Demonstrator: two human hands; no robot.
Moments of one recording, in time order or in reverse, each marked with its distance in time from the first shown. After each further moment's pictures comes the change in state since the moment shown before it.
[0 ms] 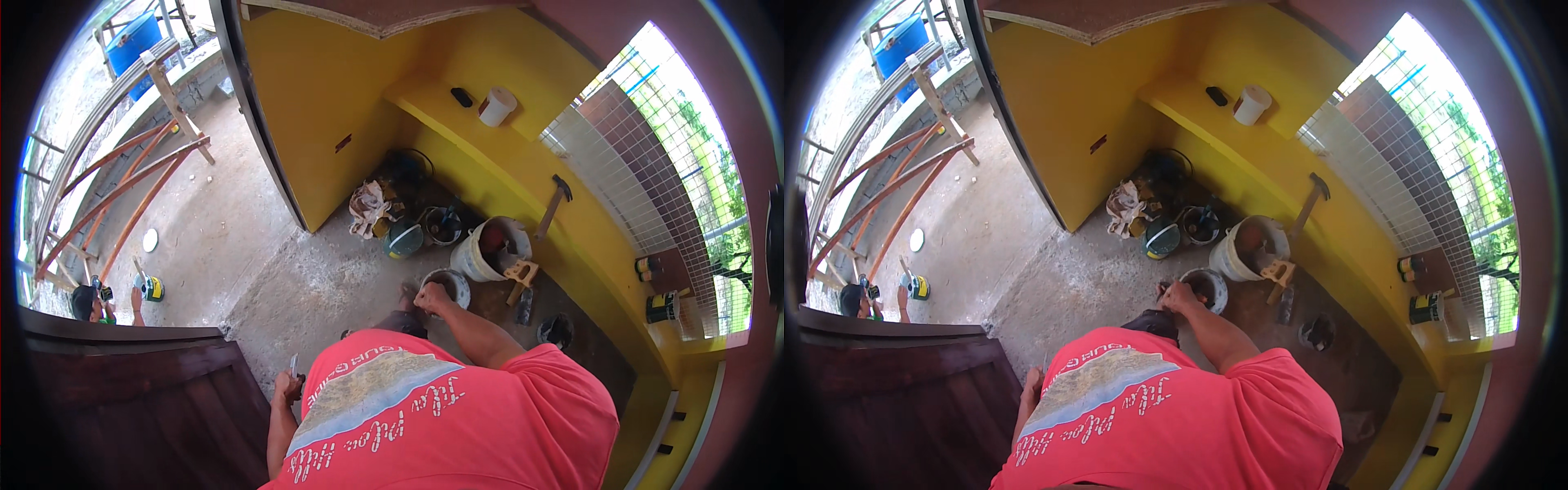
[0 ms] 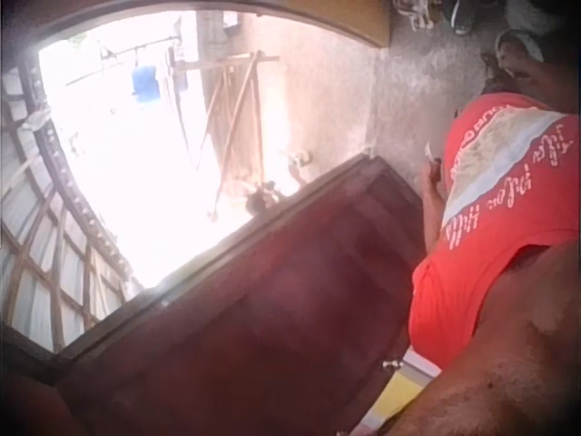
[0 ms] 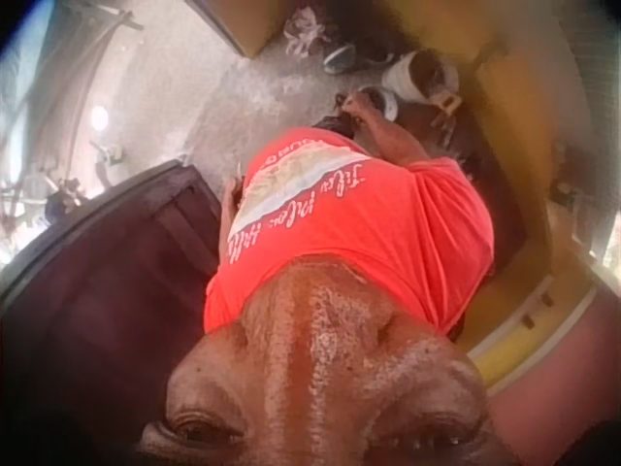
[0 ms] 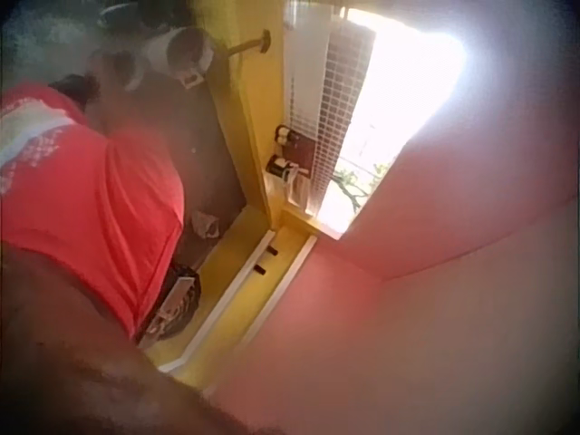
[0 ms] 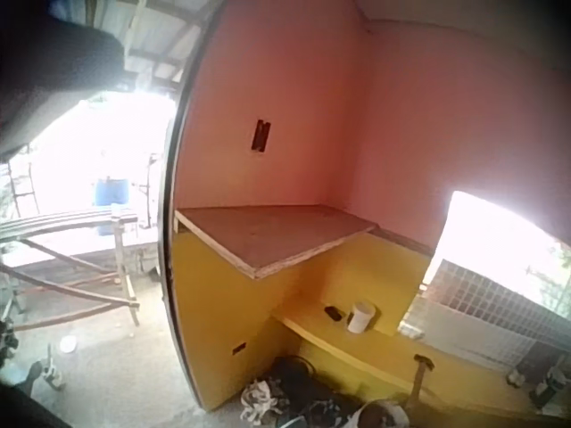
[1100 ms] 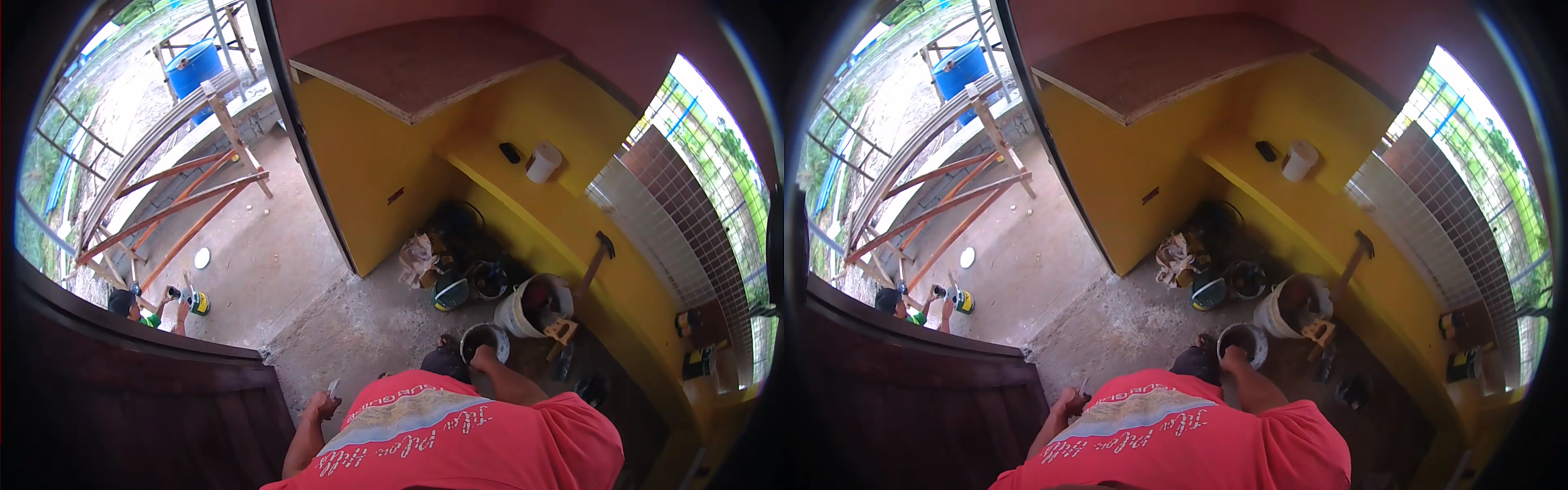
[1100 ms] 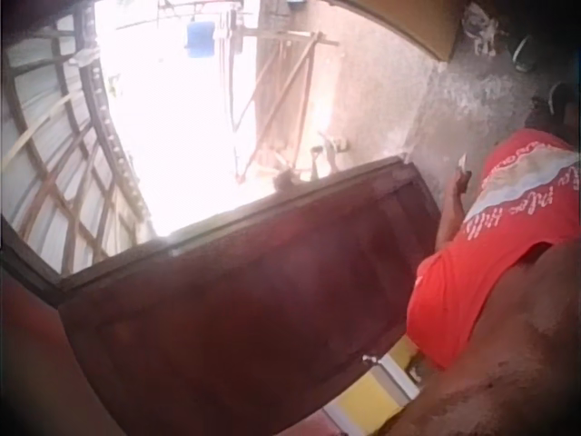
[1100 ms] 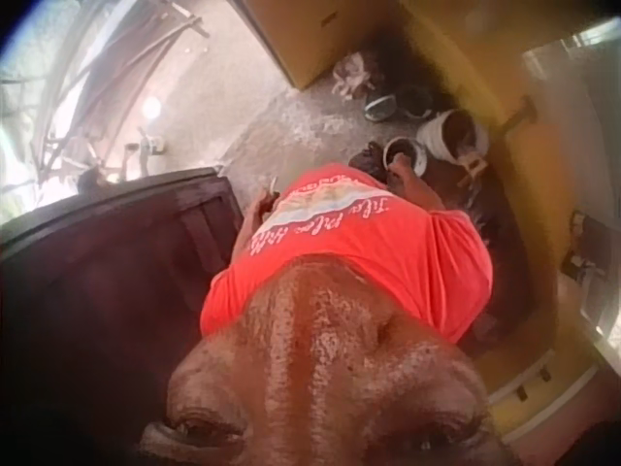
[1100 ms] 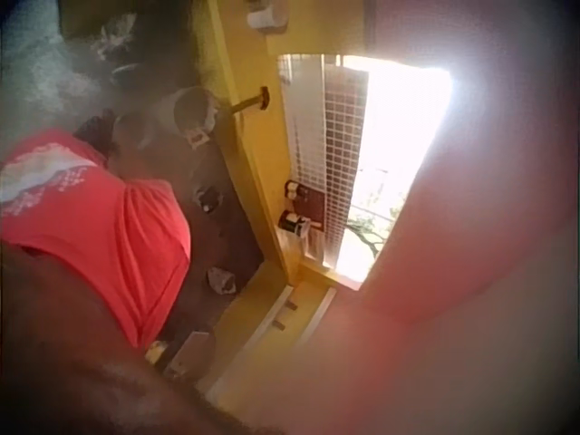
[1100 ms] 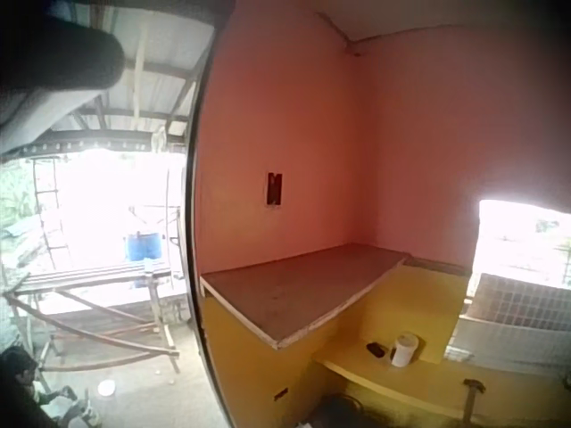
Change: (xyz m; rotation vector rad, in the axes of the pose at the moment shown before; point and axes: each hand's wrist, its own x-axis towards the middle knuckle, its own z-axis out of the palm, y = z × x) left_hand 0.034 0.024 0.006 0.075 -0.096 -0.146; right_hand 0.008 0.074 0.021 -0.269 -0.181 0.222
